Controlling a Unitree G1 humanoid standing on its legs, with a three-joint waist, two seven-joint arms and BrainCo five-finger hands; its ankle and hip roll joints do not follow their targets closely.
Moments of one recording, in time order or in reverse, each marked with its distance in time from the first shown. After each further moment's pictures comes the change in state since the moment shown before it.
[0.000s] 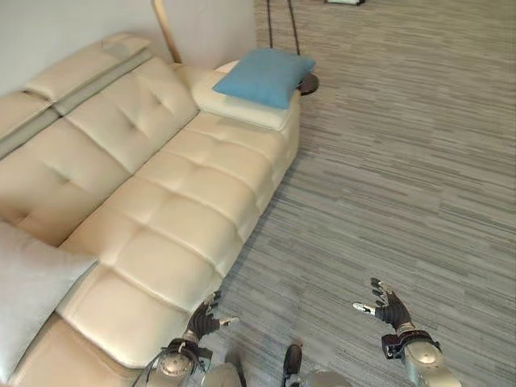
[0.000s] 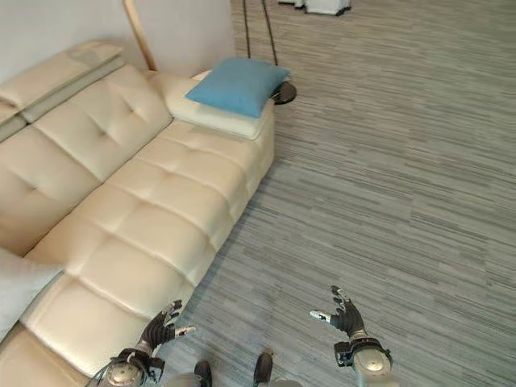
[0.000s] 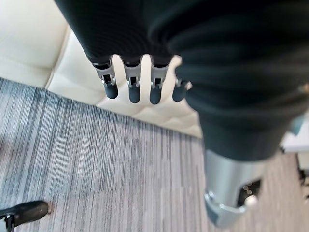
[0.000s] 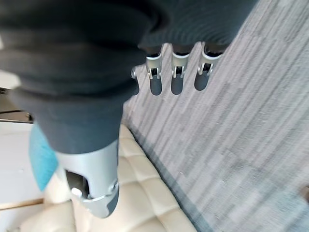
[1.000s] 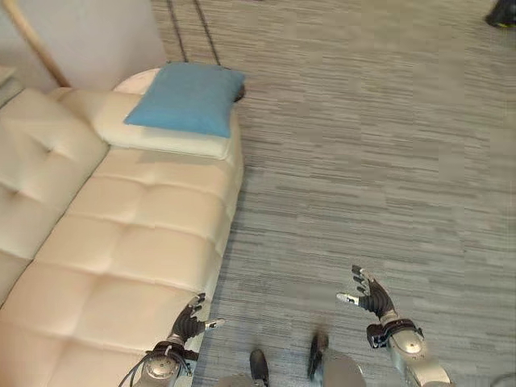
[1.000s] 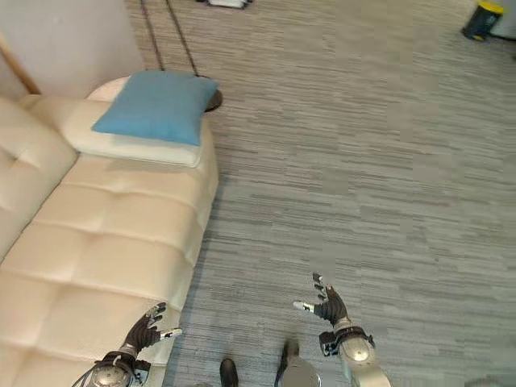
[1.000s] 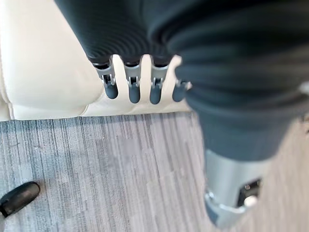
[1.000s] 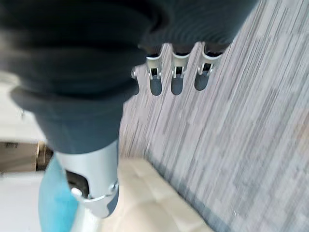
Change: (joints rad) left arm -0.018 0.059 0.021 0.003 -0.008 0.011 0.033; right arm -0.041 0.026 0.033 -0.077 -0.026 0.005 0.016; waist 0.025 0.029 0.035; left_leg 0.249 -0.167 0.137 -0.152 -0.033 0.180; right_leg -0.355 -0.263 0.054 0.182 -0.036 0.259
